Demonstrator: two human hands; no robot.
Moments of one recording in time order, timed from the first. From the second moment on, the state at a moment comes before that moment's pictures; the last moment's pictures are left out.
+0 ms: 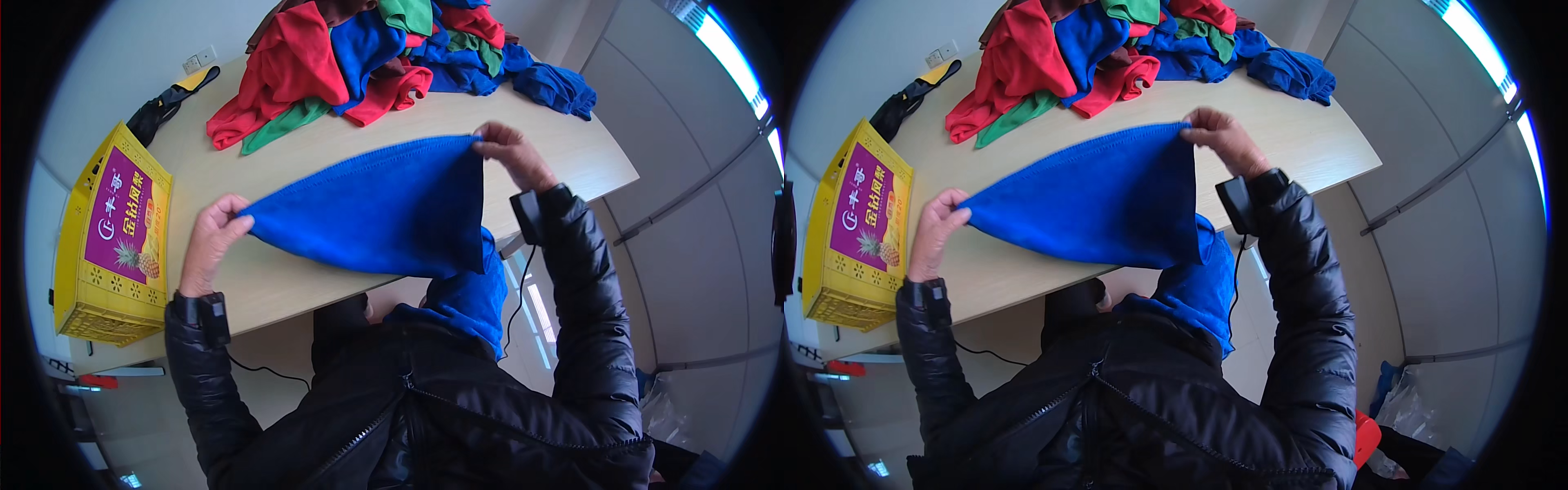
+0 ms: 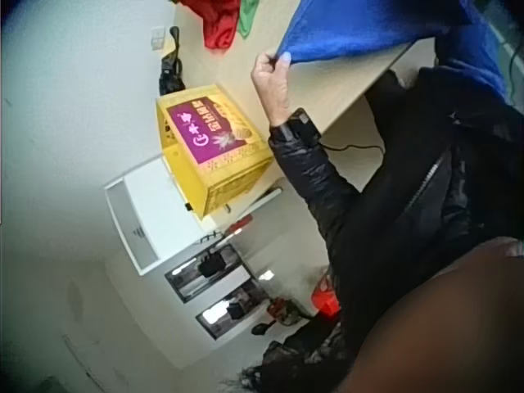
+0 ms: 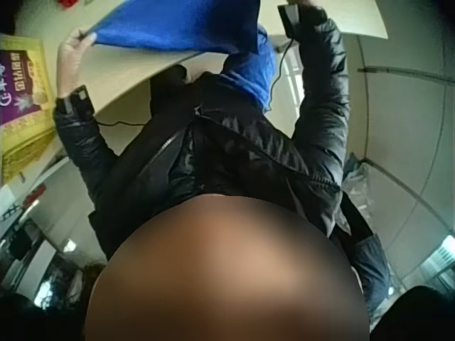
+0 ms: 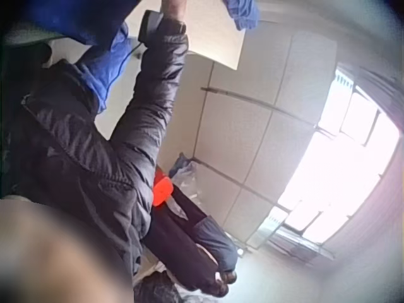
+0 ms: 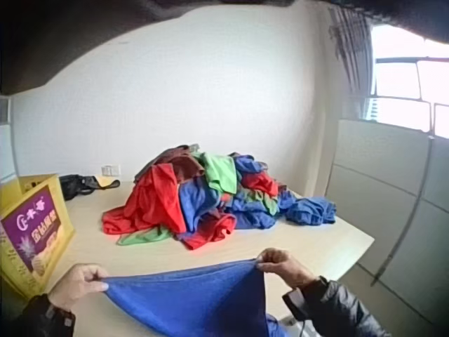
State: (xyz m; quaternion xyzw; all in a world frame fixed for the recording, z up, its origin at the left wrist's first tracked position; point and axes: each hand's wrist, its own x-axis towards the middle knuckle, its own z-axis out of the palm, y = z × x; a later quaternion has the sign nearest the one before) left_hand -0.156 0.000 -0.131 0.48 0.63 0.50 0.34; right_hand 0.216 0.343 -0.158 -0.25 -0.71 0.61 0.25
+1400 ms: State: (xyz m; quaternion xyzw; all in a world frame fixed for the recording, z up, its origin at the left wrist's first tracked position) left_hand -0.185 -0.001 -0.122 0.60 0.69 0.38 -0.16; right_hand 0.169 0.294 -0.126 -0.13 -0.87 0.39 0.28
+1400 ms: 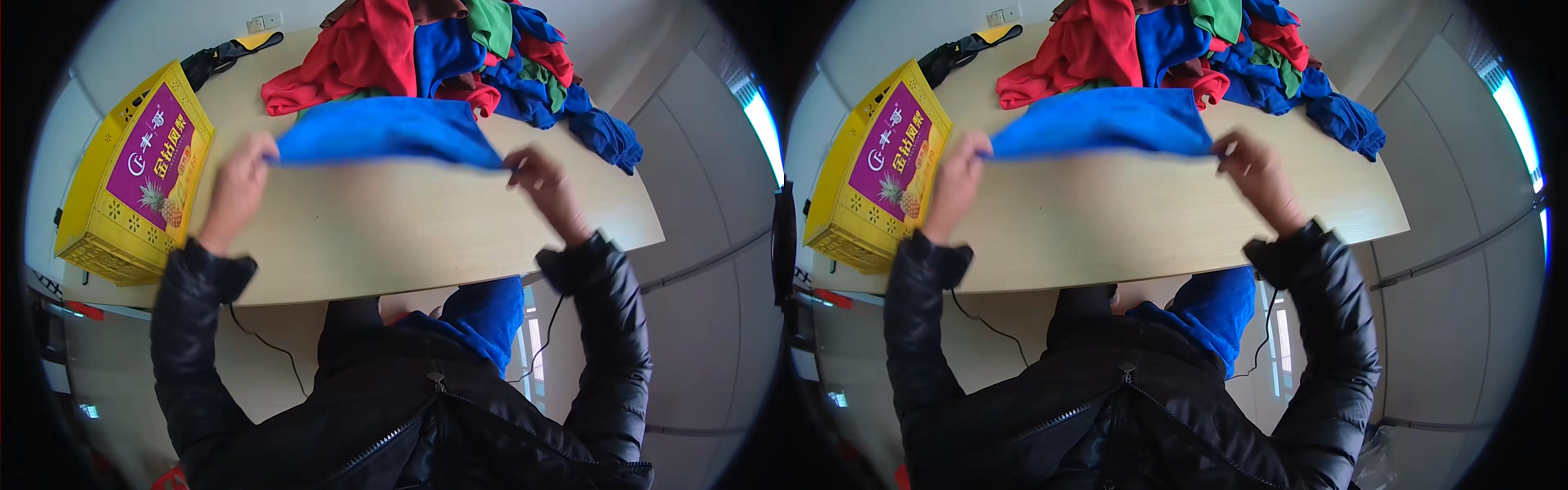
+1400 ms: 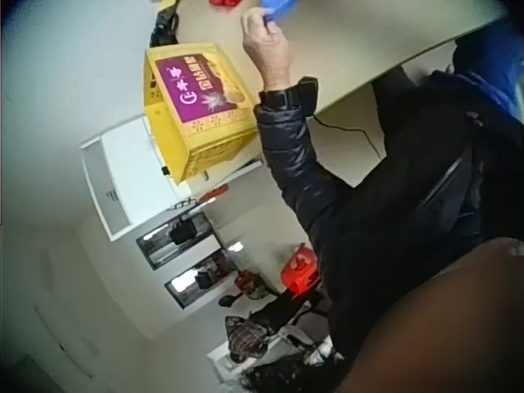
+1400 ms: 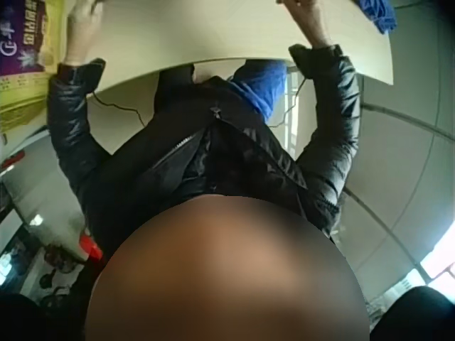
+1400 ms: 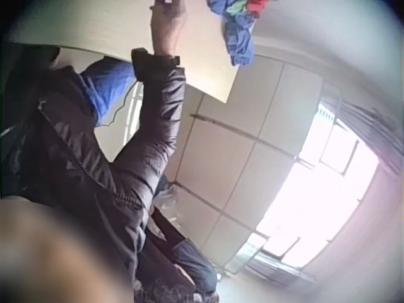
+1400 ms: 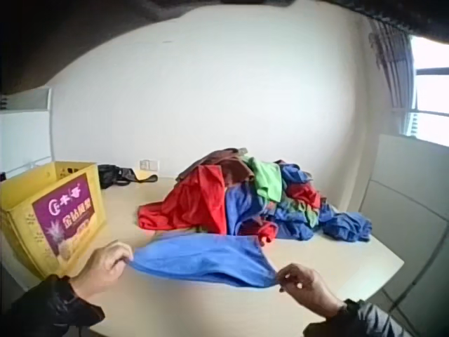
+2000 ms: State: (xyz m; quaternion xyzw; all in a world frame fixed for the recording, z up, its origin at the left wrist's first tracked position) left_hand -0.159 -0.056 -0.185 0.59 0.68 0.22 0.37; right_hand 0.198 0.262 -0.196 -0.14 -0.91 0.38 -0.12
